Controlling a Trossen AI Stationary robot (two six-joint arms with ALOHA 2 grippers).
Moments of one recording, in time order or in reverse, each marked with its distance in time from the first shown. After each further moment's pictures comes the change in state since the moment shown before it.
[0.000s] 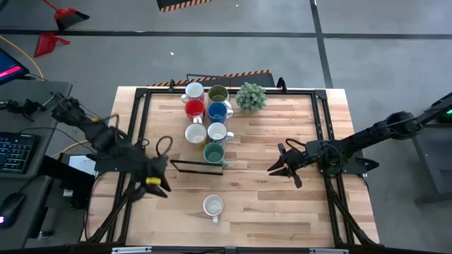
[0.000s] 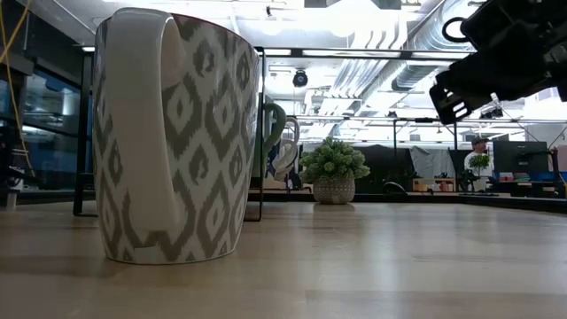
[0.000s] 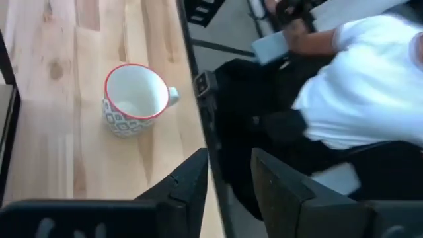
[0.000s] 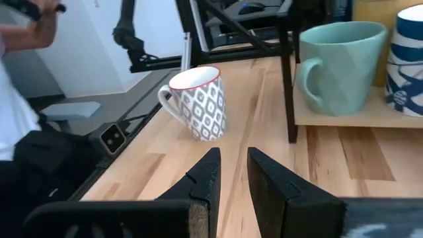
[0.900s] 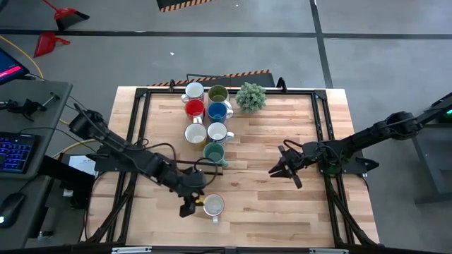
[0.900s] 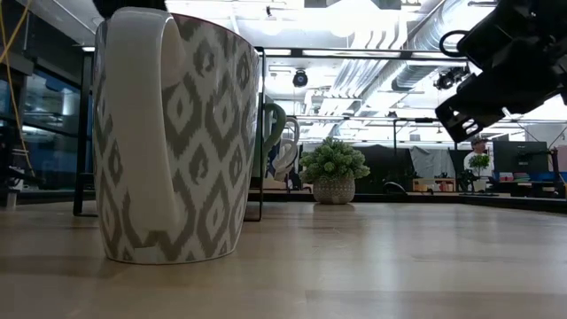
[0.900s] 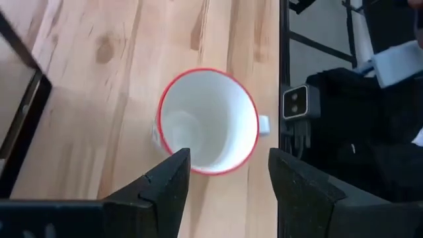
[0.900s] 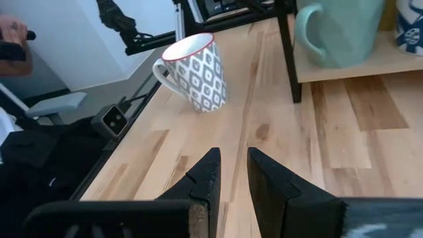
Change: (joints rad) left arm 0.079 0.476 0.028 0.207 -0.114 -0.089; right arm 0.000 0.000 0.000 -0.104 -0.024 0.103
